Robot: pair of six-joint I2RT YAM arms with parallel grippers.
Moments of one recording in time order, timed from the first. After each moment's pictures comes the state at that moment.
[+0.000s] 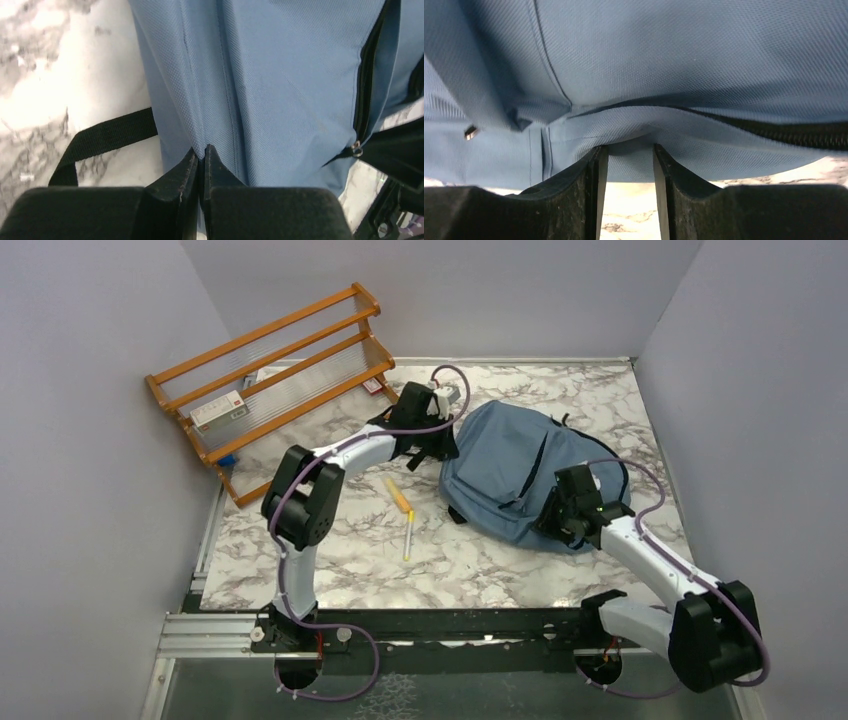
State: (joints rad) left arm -0.55 2.03 1.50 -0.16 0.44 -0.26; right arm 0.29 1.06 0.54 -0.51 0.06 0.74
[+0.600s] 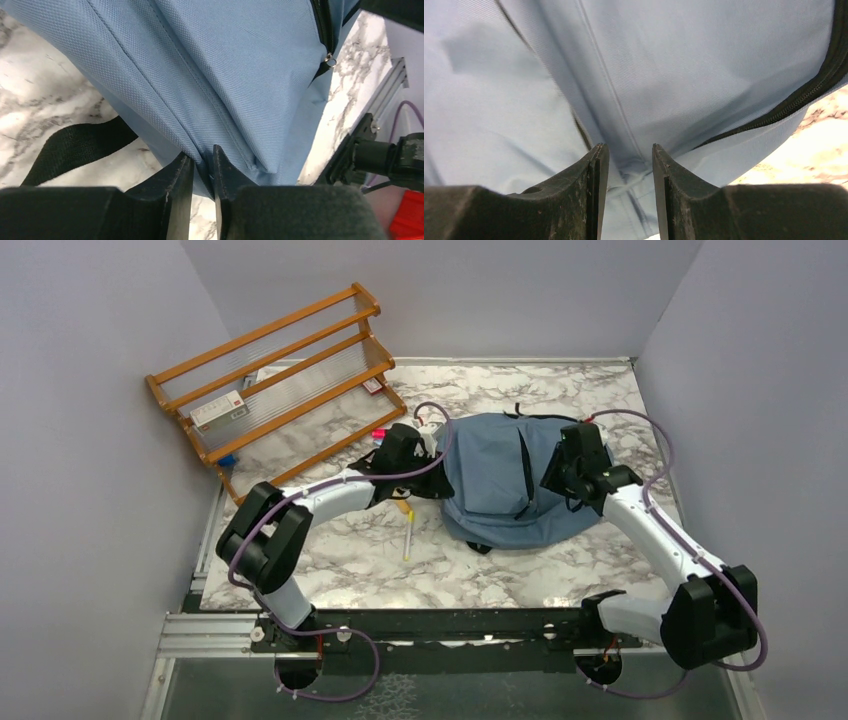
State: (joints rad) left arm -0.62 1.67 0.98 0.03 0.42 -0.45; right arm 0.26 1.21 0.83 -0.51 0.22 0.57
